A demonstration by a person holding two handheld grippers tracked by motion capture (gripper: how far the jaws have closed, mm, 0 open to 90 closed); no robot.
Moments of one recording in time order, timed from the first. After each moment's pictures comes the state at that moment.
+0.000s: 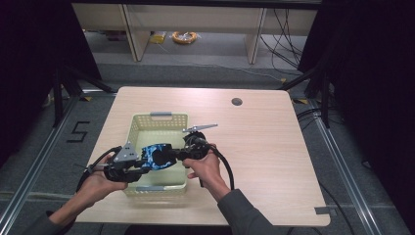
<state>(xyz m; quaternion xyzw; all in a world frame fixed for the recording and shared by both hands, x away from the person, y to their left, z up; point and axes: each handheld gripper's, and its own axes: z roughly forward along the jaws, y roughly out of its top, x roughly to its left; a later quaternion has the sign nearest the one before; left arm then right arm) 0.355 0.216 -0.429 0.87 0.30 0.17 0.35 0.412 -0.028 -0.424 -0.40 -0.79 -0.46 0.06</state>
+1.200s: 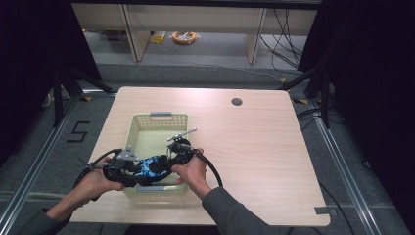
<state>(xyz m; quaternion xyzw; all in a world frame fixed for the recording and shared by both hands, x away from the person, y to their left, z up) 0.363 0.226 -0.442 0.90 0.32 0.09 0.27 0.416 0.009 -0.454 -0.43 -0.83 -0.34 0.05</state>
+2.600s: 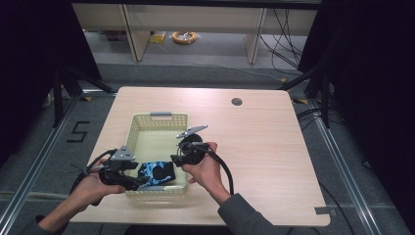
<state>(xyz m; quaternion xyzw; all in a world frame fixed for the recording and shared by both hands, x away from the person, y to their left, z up) 0.344 0.220 -0.425 0.87 0.35 0.12 0.33 0.398 -0.027 -0.413 -0.38 -0.85 -0.37 -0.07</state>
